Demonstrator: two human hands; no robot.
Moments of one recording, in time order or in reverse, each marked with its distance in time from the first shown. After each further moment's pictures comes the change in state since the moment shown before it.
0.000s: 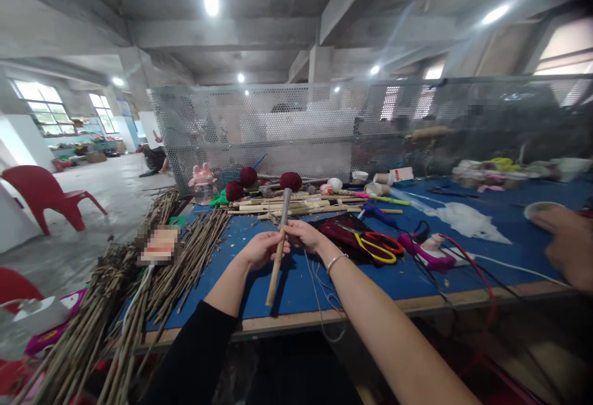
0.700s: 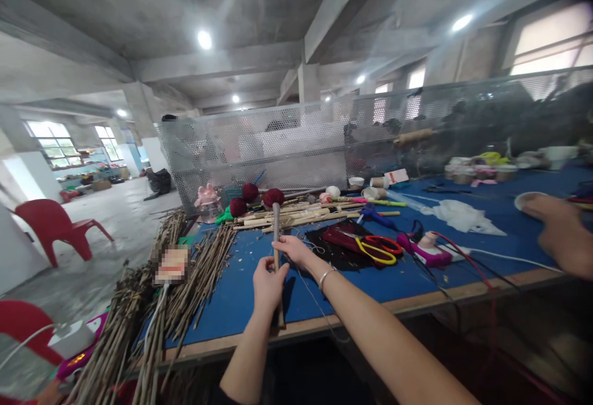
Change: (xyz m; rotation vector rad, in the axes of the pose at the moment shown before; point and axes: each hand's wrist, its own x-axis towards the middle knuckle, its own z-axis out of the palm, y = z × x) left_hand -0.040 -0.033 0.034 0.420 0.733 0.281; right_hand 0.011 0.009 0.043 -0.112 0.257 -0.045
